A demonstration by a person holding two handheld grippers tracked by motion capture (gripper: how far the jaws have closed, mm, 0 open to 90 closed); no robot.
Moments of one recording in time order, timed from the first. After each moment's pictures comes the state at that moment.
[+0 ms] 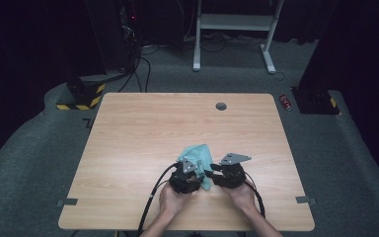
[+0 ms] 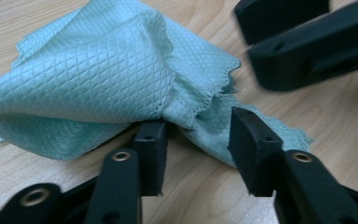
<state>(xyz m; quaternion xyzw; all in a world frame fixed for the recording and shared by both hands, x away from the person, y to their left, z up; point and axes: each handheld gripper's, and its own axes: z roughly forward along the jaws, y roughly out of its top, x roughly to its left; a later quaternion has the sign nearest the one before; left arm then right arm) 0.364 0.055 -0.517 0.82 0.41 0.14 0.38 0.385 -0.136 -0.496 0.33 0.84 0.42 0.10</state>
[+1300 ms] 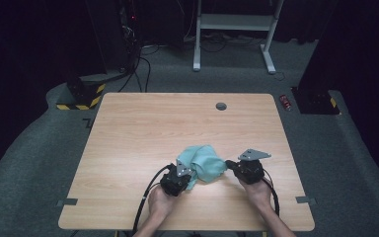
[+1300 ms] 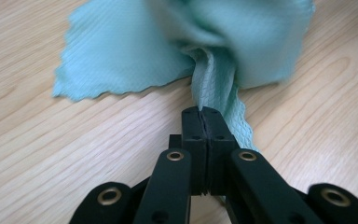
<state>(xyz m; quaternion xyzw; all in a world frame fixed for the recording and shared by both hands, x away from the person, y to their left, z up) 0.352 0.085 -0.509 0.84 0.39 0.16 0.34 0.393 -0.194 -0.487 0.37 0.82 0.40 0.15</state>
